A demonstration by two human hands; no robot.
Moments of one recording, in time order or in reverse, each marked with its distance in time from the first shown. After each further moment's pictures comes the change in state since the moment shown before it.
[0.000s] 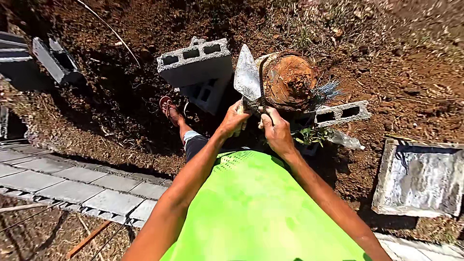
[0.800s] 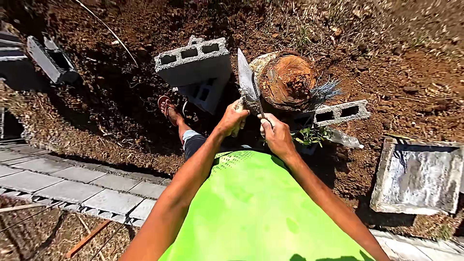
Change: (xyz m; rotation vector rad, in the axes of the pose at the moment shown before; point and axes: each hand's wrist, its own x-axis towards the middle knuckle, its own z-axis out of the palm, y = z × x) left_hand 0.013 0.005 -0.001 -0.036 -0.001 -0.089; right_hand 0.006 0.005 -0.007 -0.078 -0.174 0.245
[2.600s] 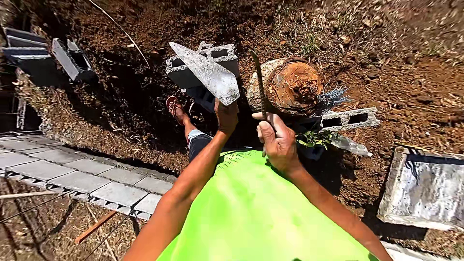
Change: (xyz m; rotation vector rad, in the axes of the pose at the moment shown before) left_hand 0.003 0.021 0.001 0.102 0.678 0.582; right_hand -0.002 -0.057 0.004 0.255 -0.031 -0.231
